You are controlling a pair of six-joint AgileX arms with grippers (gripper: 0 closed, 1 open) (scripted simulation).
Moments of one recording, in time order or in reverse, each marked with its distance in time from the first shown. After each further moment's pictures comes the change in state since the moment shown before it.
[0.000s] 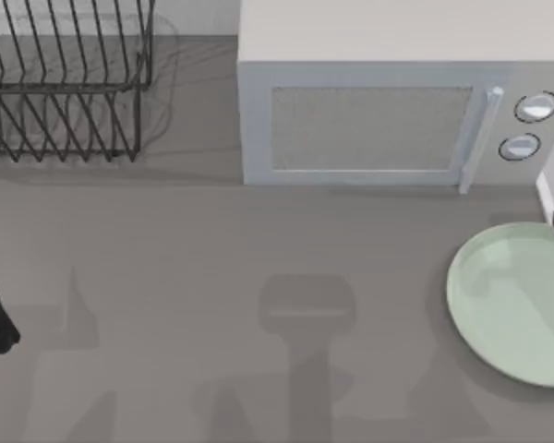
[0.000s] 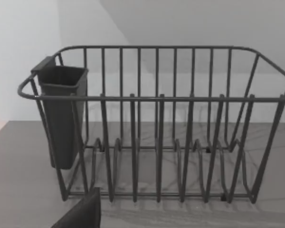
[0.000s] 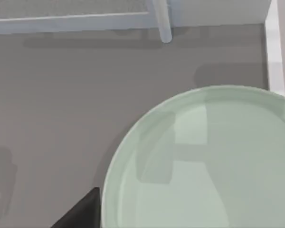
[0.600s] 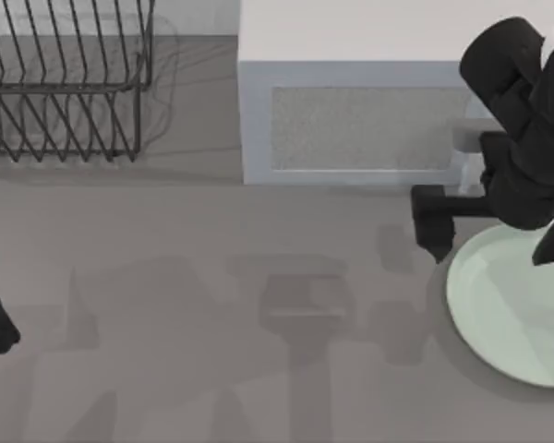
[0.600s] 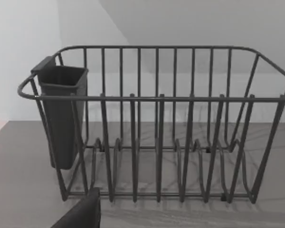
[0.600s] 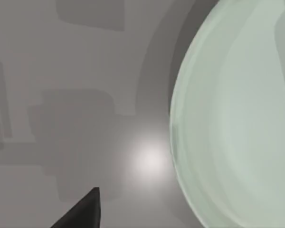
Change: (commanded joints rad) left arm 0.000 0.000 0.000 0.000 0.000 0.000; right arm 0.186 0.824 0.582 -0.461 0.000 0.192
